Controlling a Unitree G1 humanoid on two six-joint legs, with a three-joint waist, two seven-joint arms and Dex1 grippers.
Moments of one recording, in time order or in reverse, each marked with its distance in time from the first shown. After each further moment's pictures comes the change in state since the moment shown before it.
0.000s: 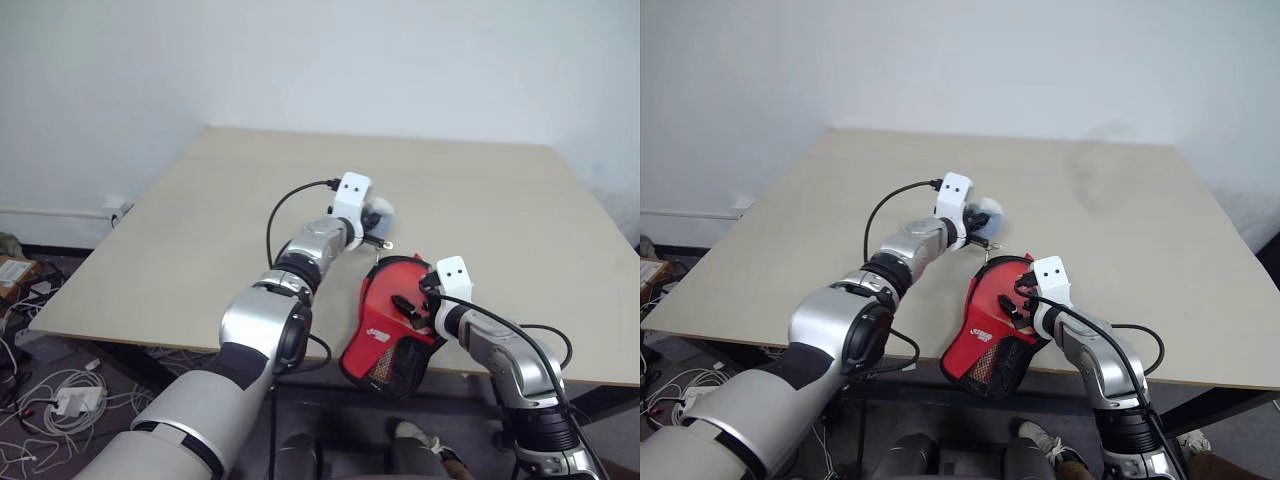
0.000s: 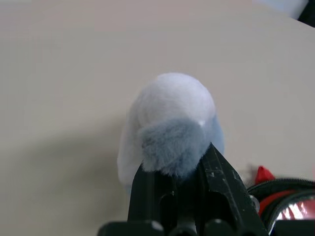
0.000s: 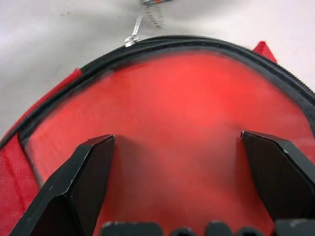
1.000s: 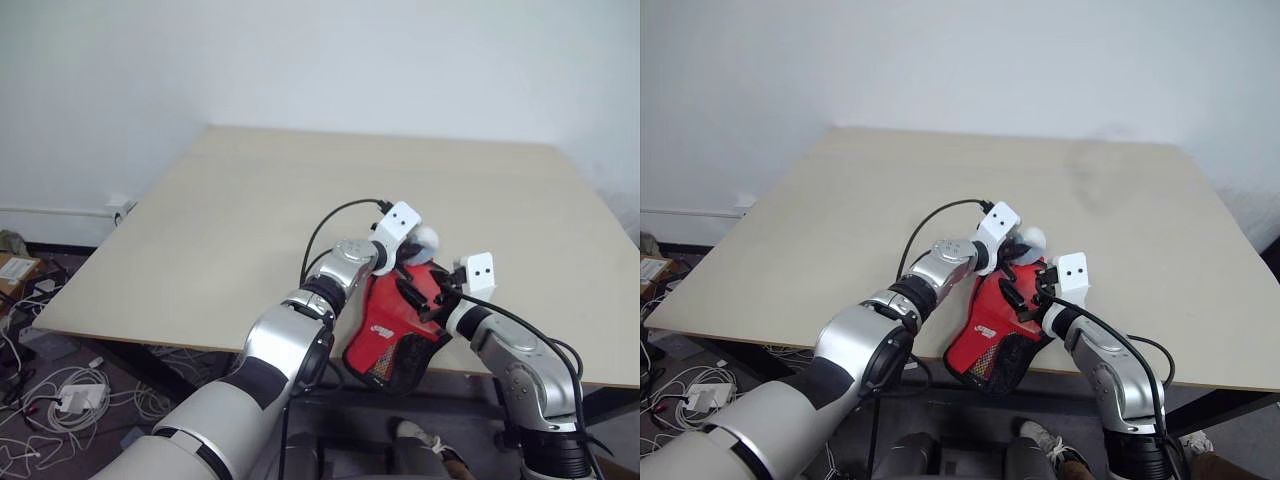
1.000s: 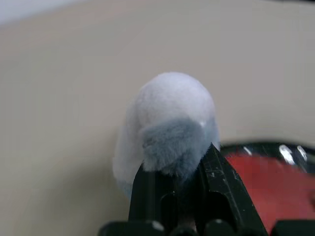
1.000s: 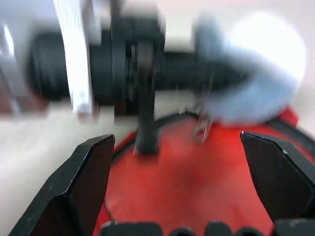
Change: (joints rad) left arm 0.099 -0.093 -0.126 -0.025 0.144 -0.158 -0.262; right arm 0.096 0.028 -0.153 -0.125 0.137 -0.179 0.056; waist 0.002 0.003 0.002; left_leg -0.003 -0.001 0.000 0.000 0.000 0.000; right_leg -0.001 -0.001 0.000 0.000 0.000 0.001
